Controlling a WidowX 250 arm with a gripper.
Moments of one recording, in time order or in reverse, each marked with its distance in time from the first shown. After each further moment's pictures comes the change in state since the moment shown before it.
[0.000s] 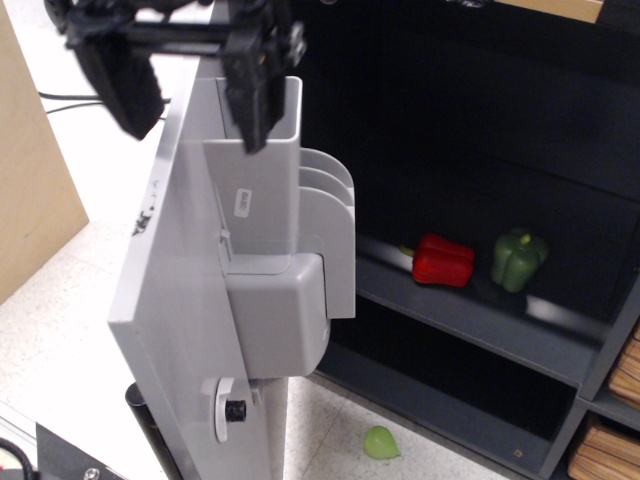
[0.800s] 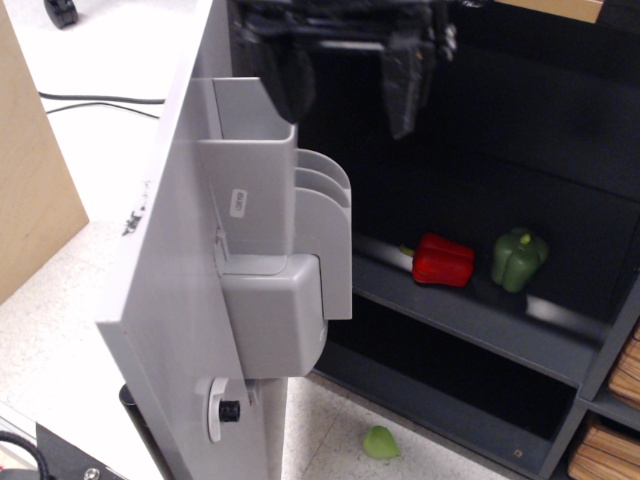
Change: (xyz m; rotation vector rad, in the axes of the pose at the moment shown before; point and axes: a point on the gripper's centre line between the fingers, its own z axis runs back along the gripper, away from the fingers) arm 0.042 -0.052 -0.015 -0.089 -0.031 -0.086
